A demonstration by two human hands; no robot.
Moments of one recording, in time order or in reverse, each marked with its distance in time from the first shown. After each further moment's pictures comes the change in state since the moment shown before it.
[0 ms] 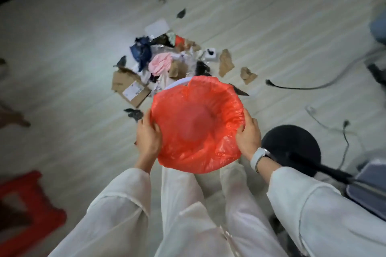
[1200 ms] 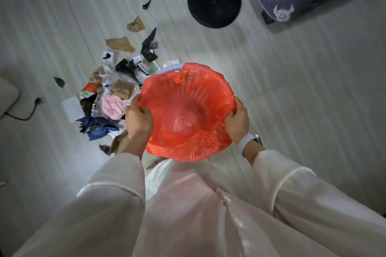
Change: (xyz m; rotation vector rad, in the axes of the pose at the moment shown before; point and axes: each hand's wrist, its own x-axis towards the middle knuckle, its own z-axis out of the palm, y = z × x) left_hand 0.153 -0.034 -0.163 0.505 -0.715 0.988; right_hand -0.243 -0.224 0.281 0.858 0.844 1.040
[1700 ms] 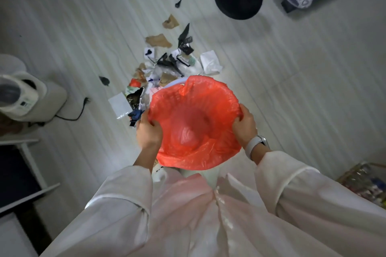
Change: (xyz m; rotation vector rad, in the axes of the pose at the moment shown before) left_hand 0.065 -0.235 -0.230 -0.006 -0.139 0.000; right_hand -0.222 -0.095 0.237 -0.018 0.048 0.088
